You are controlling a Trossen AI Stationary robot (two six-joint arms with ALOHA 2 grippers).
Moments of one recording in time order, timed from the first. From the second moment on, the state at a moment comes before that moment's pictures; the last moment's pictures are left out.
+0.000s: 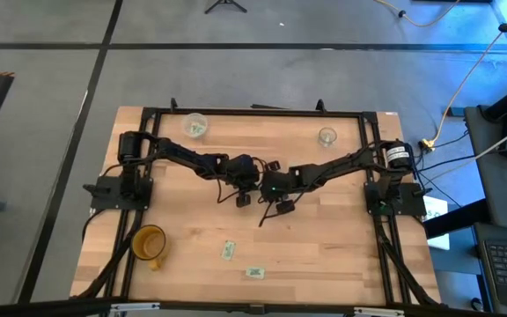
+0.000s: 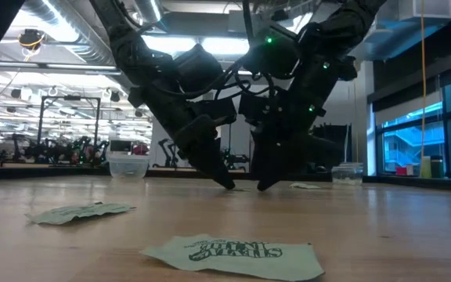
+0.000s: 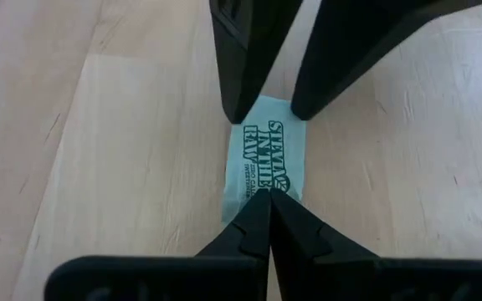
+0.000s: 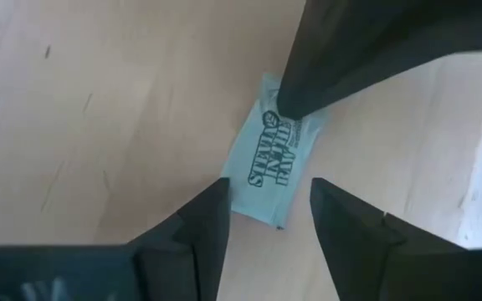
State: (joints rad) left arm 0.14 1.95 0.92 0.11 0.13 -0.01; right arm 0.02 1.89 1.04 -0.20 0.21 -0.45
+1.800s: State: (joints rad) left arm 0.17 1.95 0.92 0.15 0.20 -0.03; right arm 0.04 1.92 1.04 -0.12 0.21 -0.44
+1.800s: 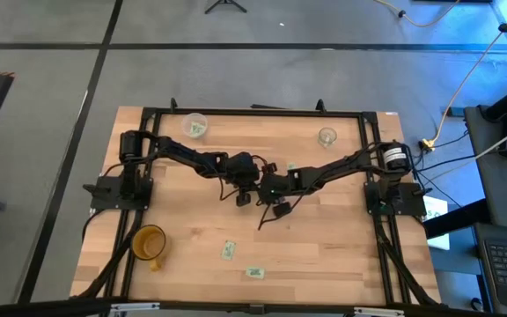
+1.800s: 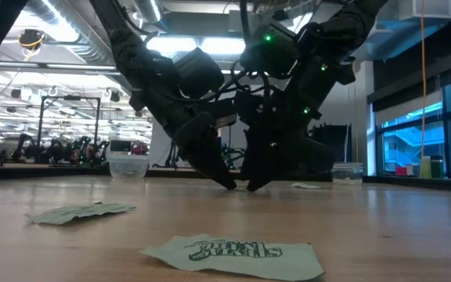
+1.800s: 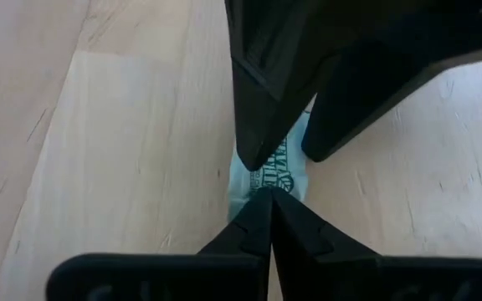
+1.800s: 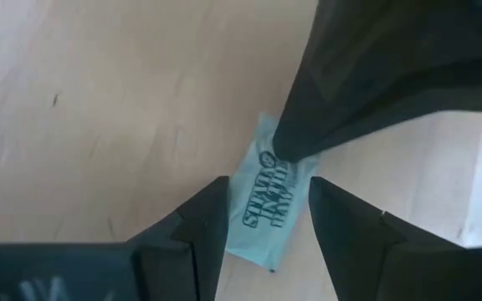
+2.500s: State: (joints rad) left arm 0.19 1.95 0.92 0.14 0.21 -0.12; right arm 0.05 1.92 1.05 -0.19 0.23 -0.26
